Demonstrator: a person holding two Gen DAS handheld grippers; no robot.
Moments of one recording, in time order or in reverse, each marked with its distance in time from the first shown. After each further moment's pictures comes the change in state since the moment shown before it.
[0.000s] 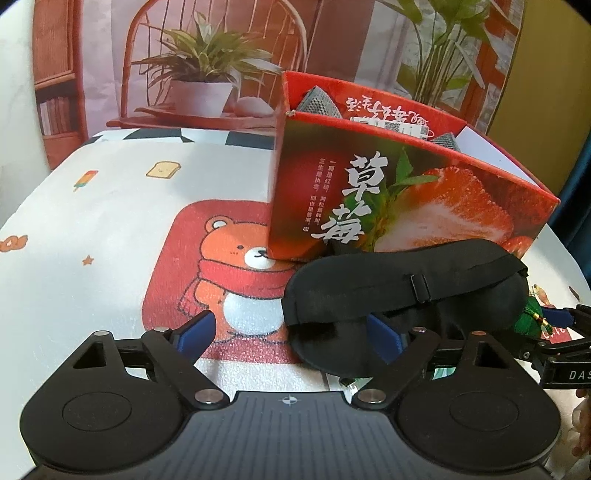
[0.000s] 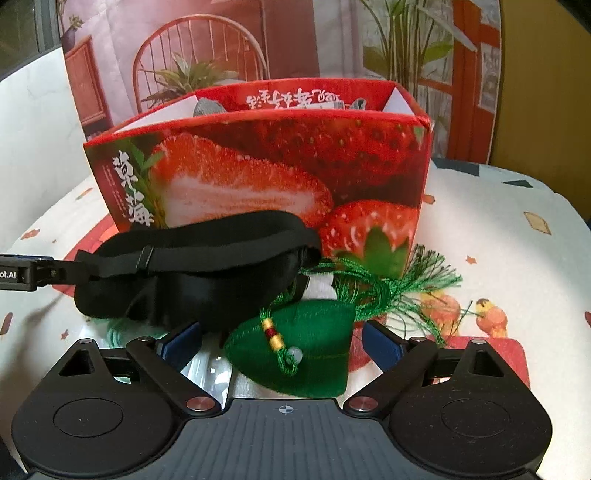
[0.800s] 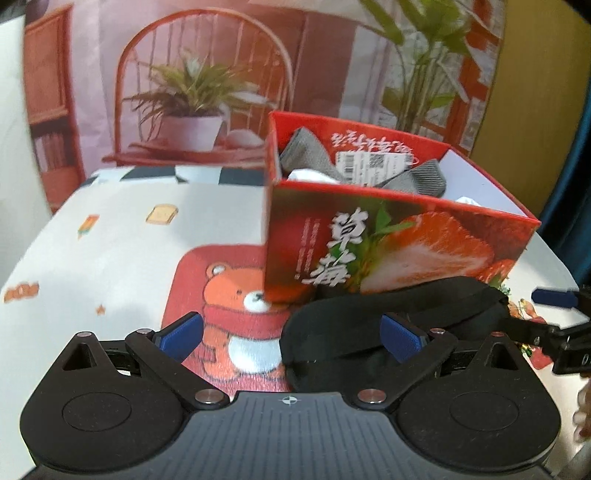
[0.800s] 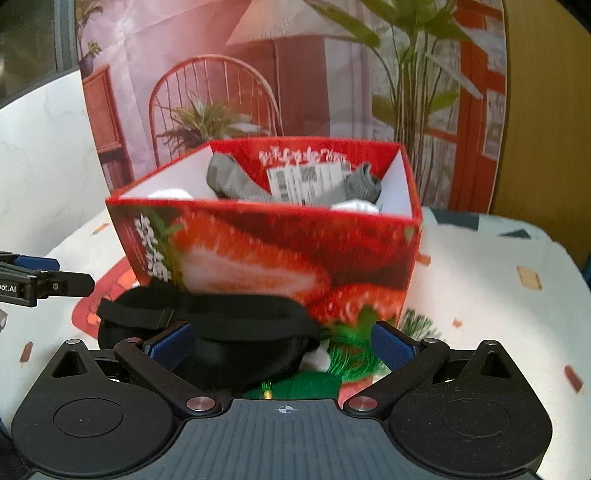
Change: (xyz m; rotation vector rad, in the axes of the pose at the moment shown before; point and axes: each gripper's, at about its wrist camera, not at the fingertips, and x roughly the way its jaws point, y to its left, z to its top) left arm -0.020 -0.004 0.022 0.045 -0.062 -0.006; right arm -0.029 -0.001 0.027 -0.030 -0.097 0.026
